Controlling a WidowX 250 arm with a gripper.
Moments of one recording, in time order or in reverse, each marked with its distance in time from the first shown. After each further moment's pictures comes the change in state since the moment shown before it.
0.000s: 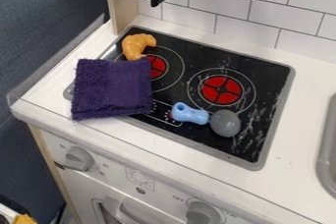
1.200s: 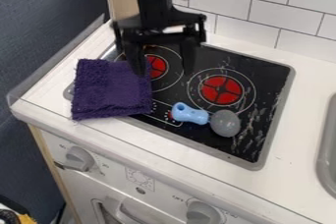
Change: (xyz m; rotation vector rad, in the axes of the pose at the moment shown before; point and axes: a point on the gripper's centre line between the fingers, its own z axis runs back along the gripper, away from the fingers) arm -0.085 -0.092 -0.015 -0.214 -0.008 0.554
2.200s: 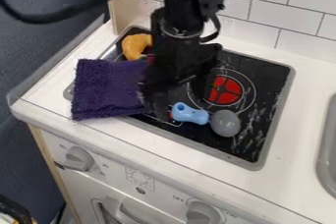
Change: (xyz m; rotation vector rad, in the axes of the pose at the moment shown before) arm -0.032 -0.018 -0.026 0.117 -0.053 0.613
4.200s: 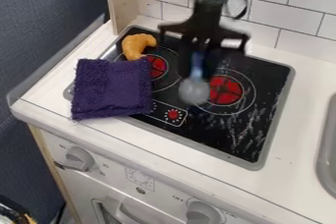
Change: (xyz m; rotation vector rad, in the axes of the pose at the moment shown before) arm 0.028 -0.045 0.004 0.115 0.046 -0.778
